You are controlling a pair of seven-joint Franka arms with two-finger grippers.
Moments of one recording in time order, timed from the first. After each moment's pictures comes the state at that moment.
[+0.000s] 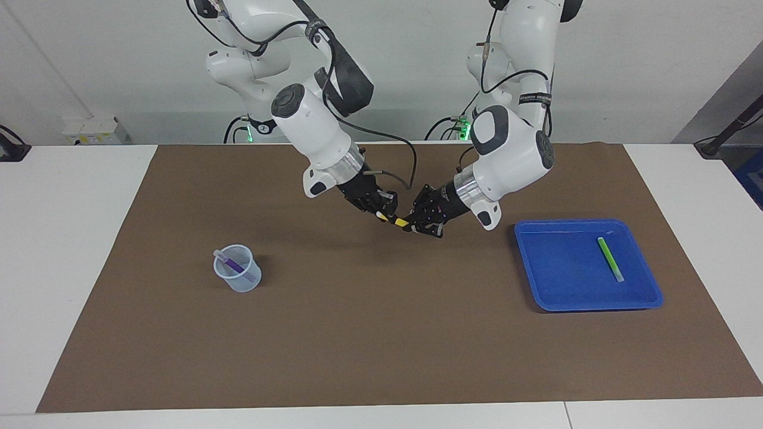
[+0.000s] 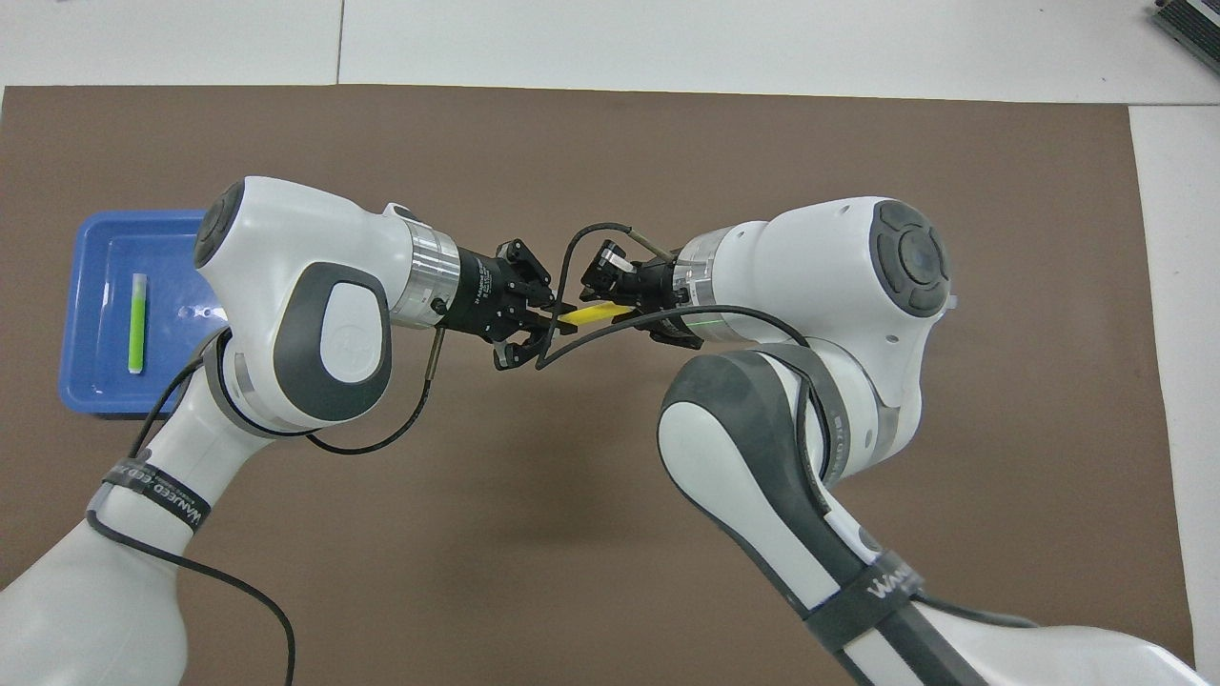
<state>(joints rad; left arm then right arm) -0.33 0.26 -0.11 -1.81 -0.81 2.14 -1.55 0.36 0.25 0.13 -1.75 0.50 2.29 0.76</state>
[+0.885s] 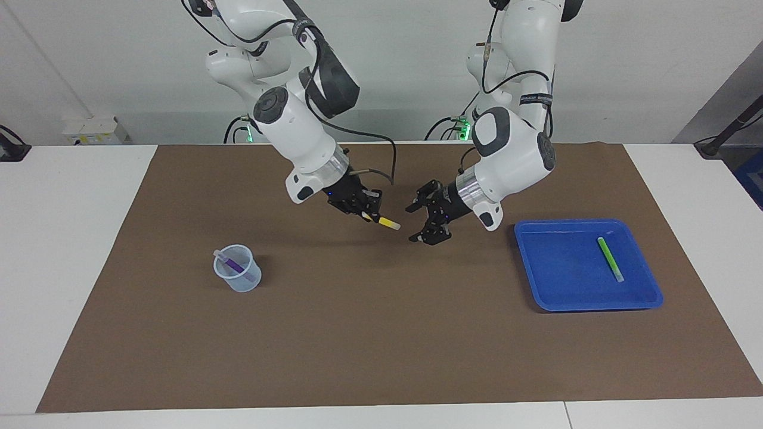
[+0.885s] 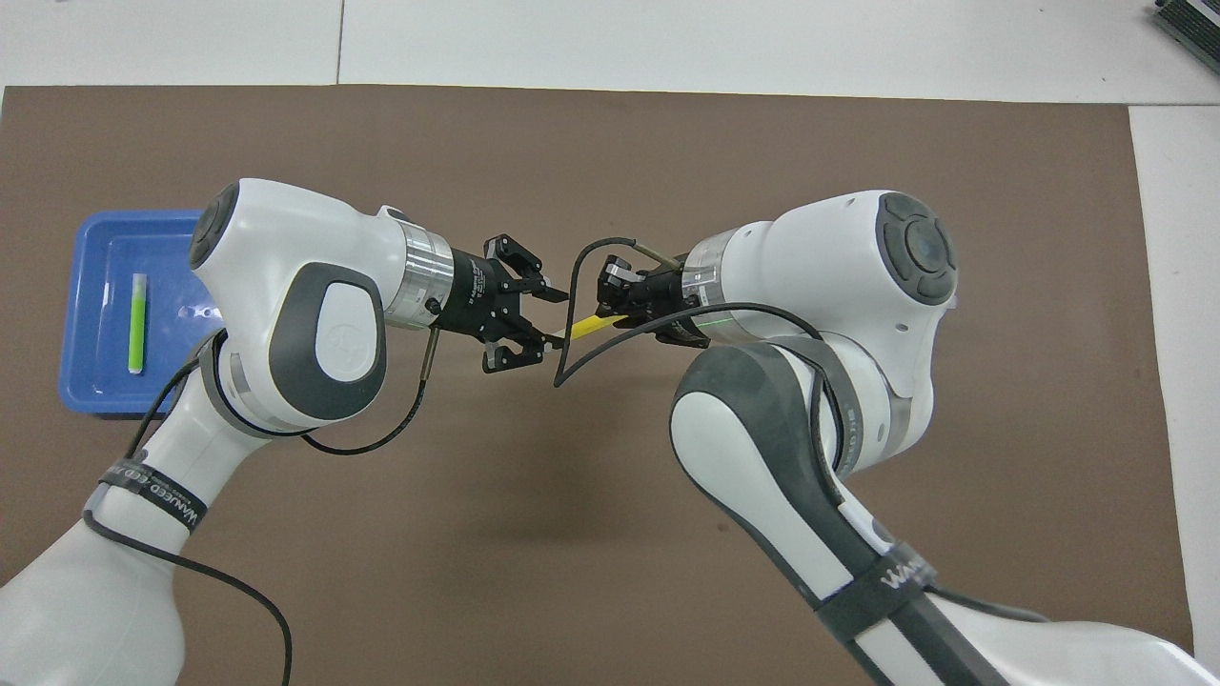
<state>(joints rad) -0.32 0.25 -0.11 -1.83 -0.80 2.14 -1.56 0.28 0.22 0.12 -1.73 0.41 2.12 0.51</state>
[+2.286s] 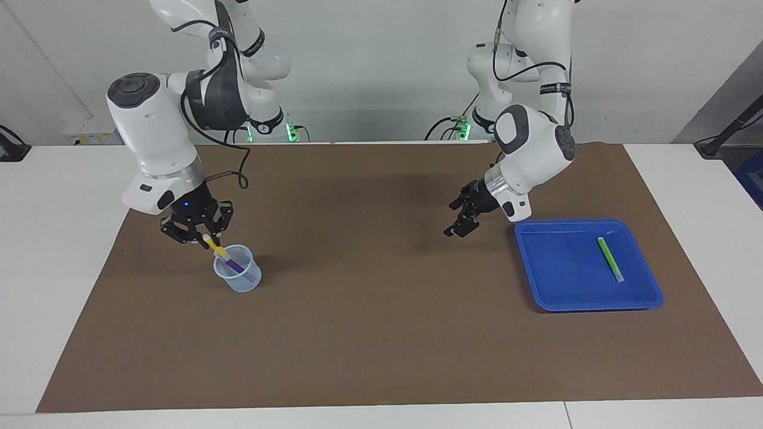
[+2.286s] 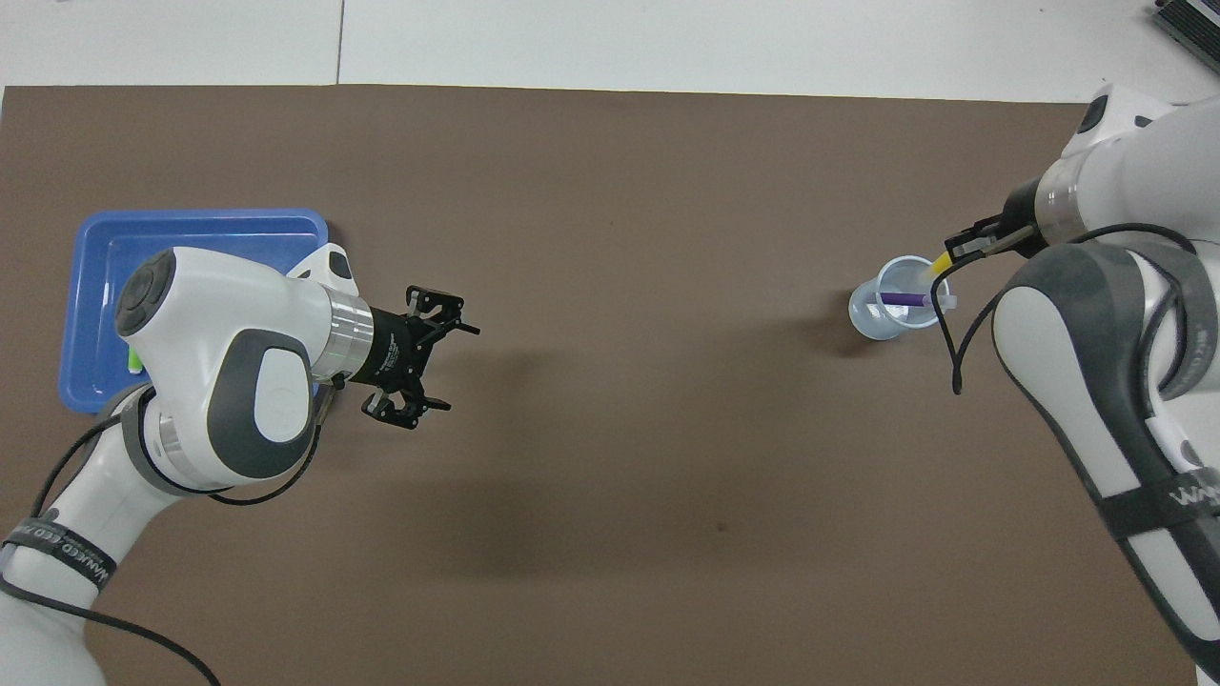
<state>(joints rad) -0.24 0.12 -0.08 -2.10 -0.58 2.20 -1.00 -0.06 0.18 0.11 -1.72 -0.05 2.06 -0.30</state>
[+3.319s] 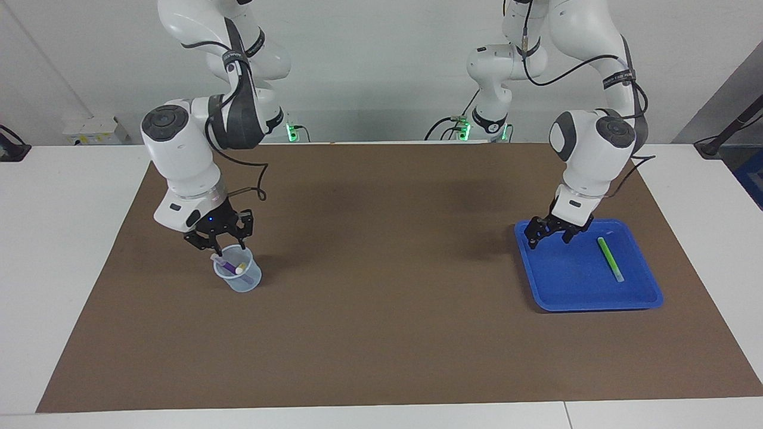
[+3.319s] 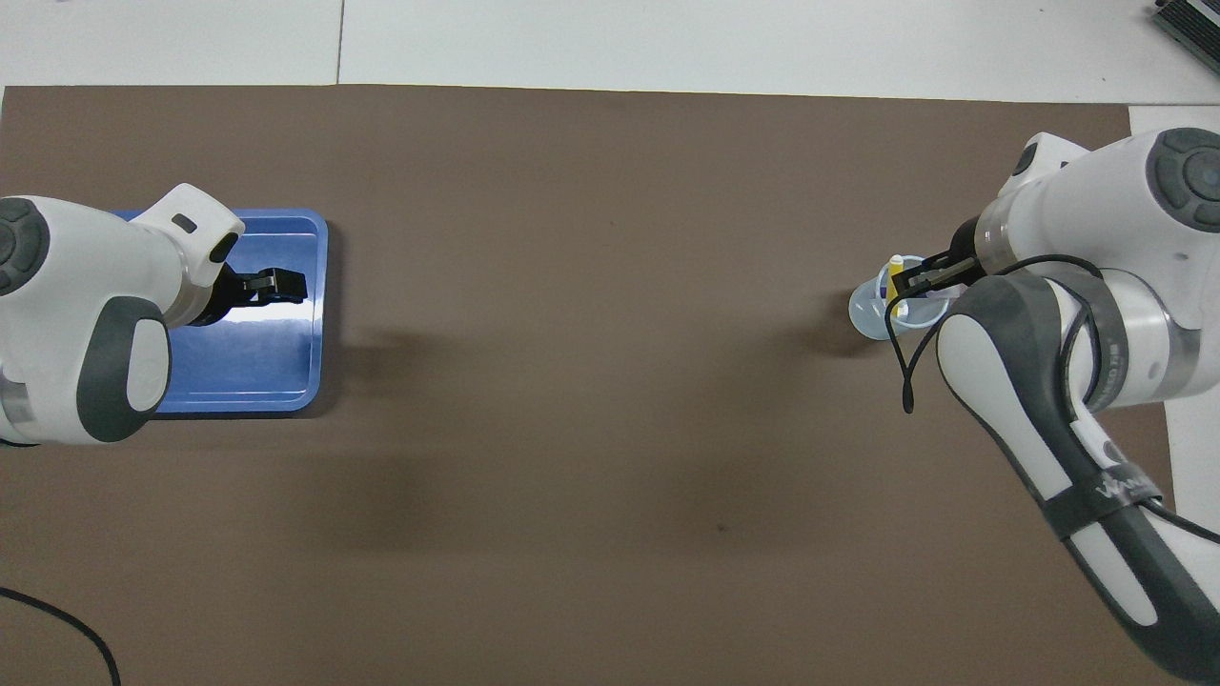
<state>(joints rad) 0.01 0.15 -0.07 -2.02 0.03 2.30 -0.14 -0.05 0.19 0.13 -1.82 -0.05 2.08 -0.24</state>
